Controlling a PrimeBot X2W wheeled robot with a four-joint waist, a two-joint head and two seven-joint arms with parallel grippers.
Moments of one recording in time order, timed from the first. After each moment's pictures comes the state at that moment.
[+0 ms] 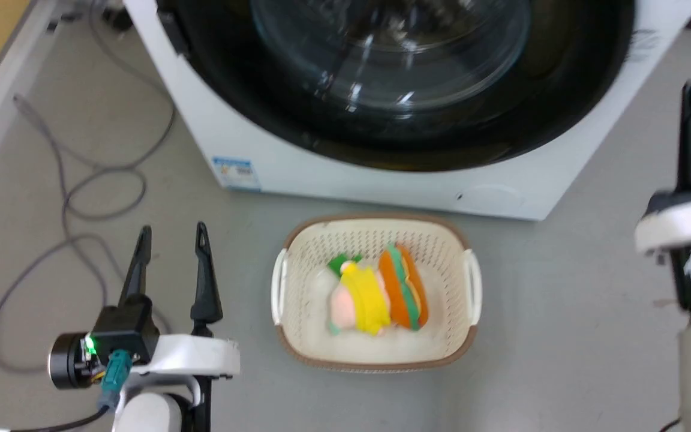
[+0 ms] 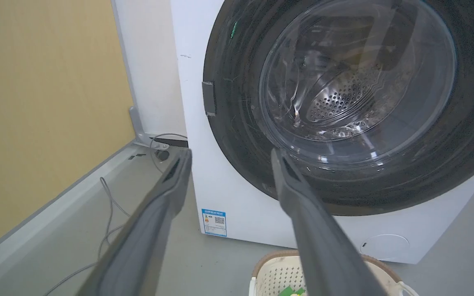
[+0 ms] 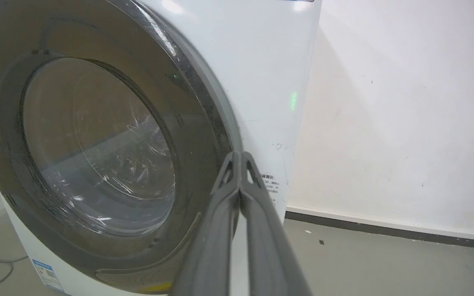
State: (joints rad) left arm -0.15 0.05 -0.04 0.05 -0.09 0.11 -0.26; right arm -0.57 -0.14 -0.21 0.33 -0.02 0.13 -0.26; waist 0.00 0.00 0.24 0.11
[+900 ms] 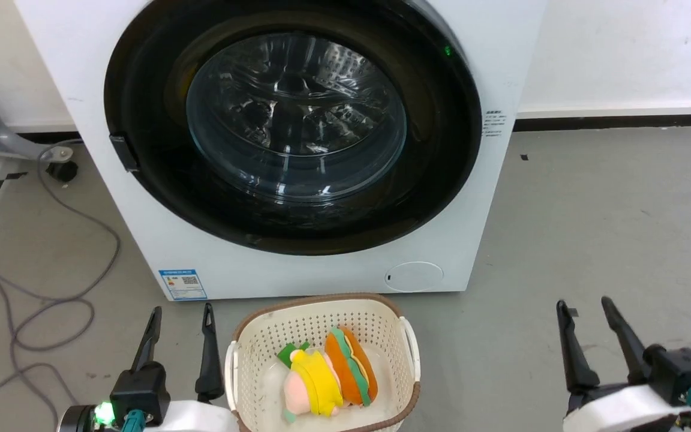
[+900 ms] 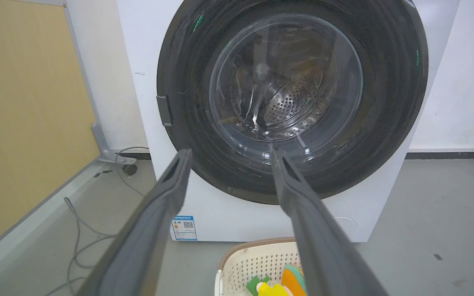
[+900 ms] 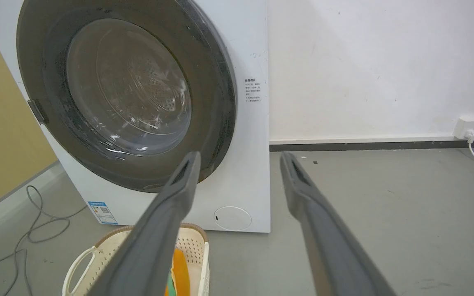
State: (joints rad) left arm 0.03 0.05 -0.03 0.10 -0.05 0.10 -0.26; right arm -0.04 -0.06 -0.07 0.22 0.11 0.13 -0.26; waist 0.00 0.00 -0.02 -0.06
